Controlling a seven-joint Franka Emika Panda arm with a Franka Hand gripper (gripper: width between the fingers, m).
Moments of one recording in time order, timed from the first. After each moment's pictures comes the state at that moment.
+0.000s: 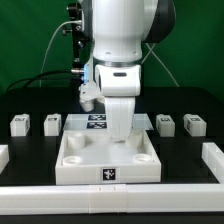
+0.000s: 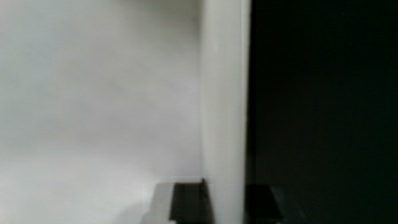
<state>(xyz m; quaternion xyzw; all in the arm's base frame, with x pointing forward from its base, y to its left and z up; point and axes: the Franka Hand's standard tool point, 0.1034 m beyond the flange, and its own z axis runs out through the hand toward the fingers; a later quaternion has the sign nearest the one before) 0.436 -0.006 0.011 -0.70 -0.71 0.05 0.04</state>
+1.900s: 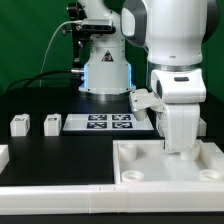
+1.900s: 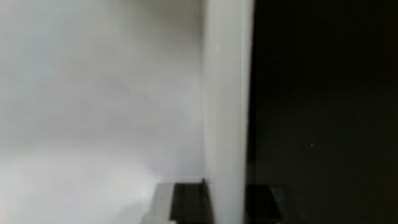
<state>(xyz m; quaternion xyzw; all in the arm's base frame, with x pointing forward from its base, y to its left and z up) 0.497 0.087 0.010 -0.71 -0.70 0.03 0.04</state>
